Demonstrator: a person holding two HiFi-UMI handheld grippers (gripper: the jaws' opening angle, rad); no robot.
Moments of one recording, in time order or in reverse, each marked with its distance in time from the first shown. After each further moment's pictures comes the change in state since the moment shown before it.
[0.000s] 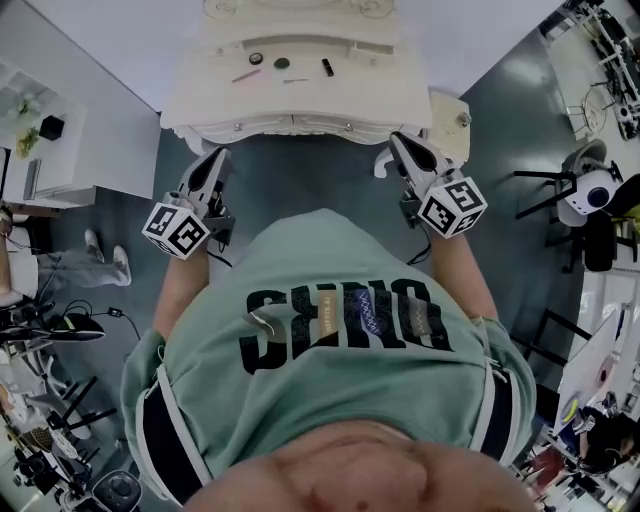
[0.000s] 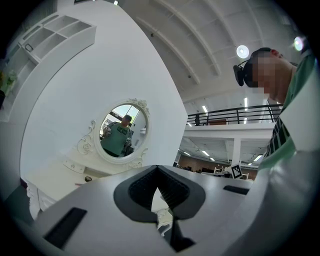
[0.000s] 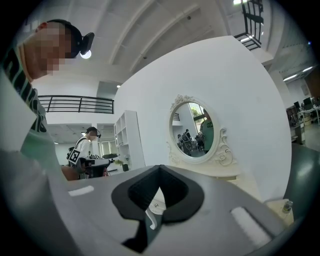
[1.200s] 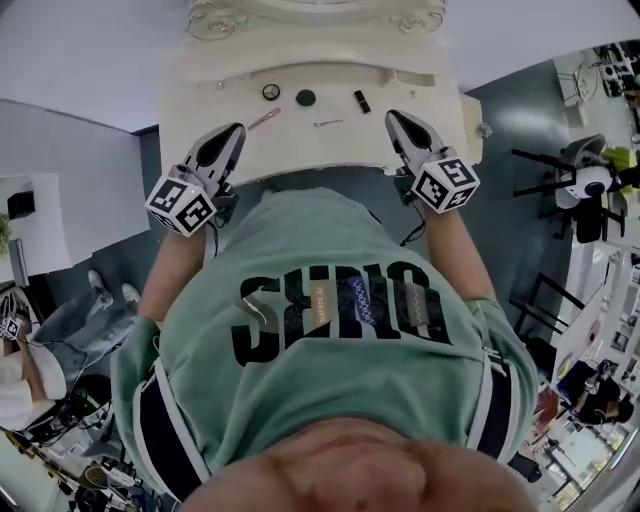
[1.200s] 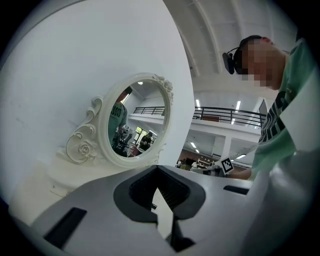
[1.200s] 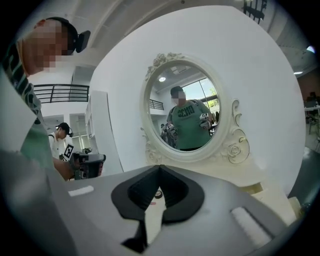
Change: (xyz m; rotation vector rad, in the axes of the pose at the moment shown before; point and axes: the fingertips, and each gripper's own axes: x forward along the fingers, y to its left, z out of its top) left arm 0.192 0.283 0.055 -0.034 0.163 -0.207; right arm 0.309 -0.121 -0.028 0.054 0.120 -0.203
